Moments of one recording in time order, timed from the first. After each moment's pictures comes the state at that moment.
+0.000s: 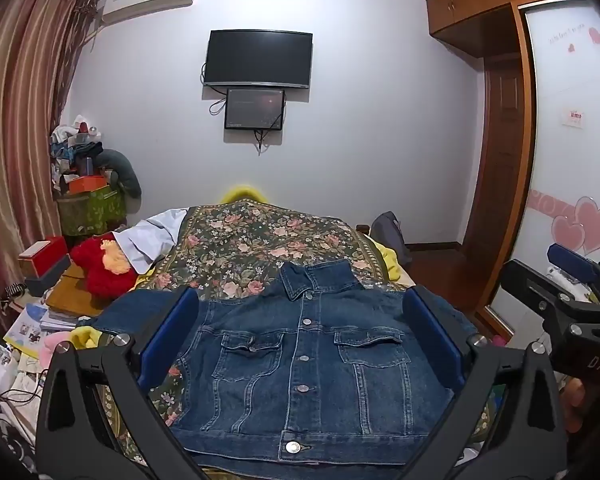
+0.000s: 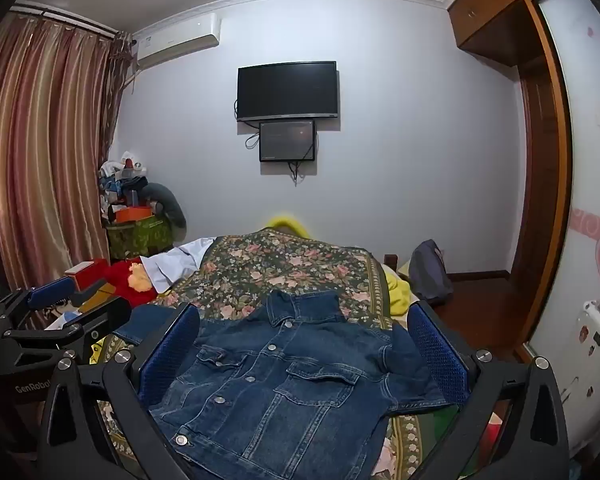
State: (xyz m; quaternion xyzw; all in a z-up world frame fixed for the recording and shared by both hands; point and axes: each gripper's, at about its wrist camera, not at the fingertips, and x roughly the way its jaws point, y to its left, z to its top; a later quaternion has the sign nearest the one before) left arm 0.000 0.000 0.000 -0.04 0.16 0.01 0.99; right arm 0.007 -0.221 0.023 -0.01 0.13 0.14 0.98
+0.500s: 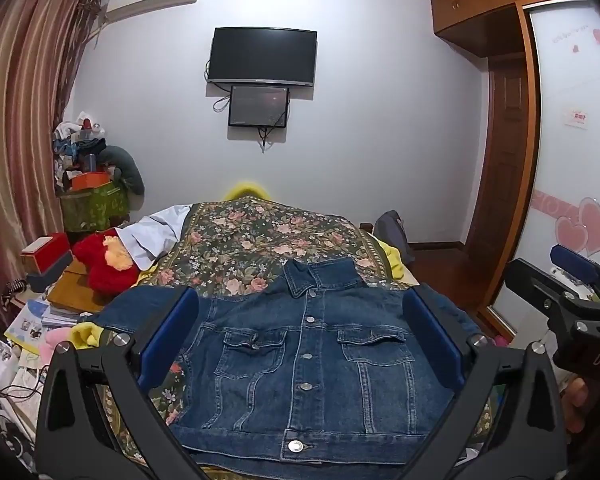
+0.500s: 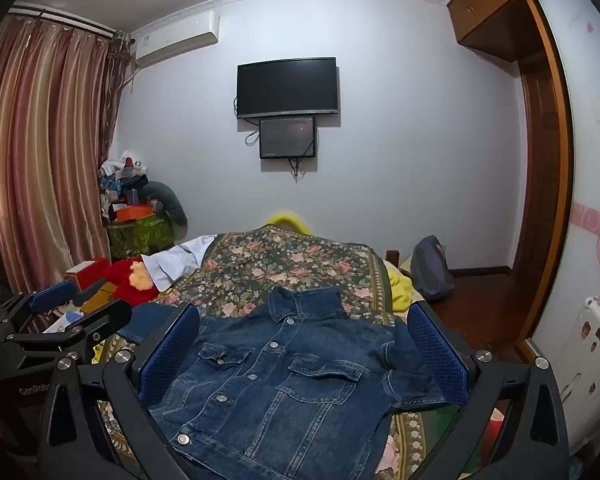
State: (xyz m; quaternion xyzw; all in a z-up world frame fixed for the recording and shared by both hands) left arm 0.001 0.004 -0.005 -0.04 0.16 0.02 0.99; right arm 0.009 -0.219 0.022 -0.01 0.14 0.14 0.98
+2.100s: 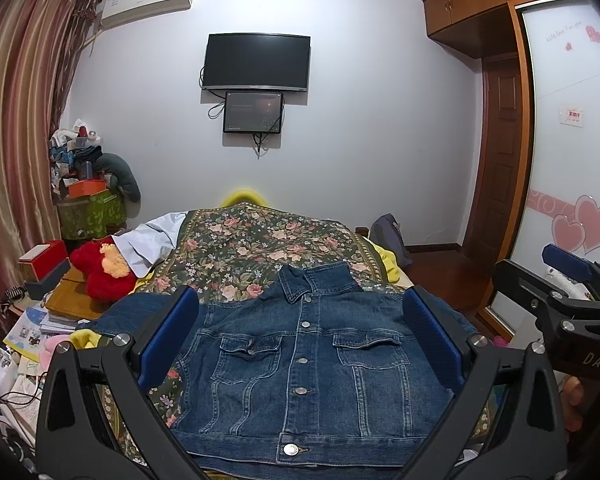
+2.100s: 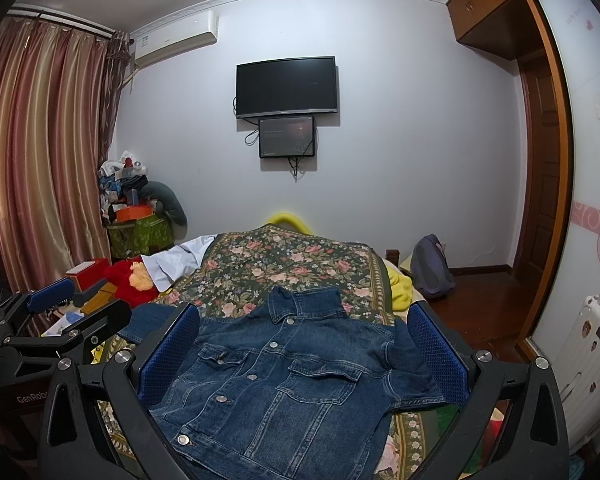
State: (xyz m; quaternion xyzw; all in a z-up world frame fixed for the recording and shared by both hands) left arm -0.003 -0.005 0.000 -0.03 0.15 0.01 0.99; right arm 0.009 -0.221 0.020 -0.01 0.14 0.14 0.98
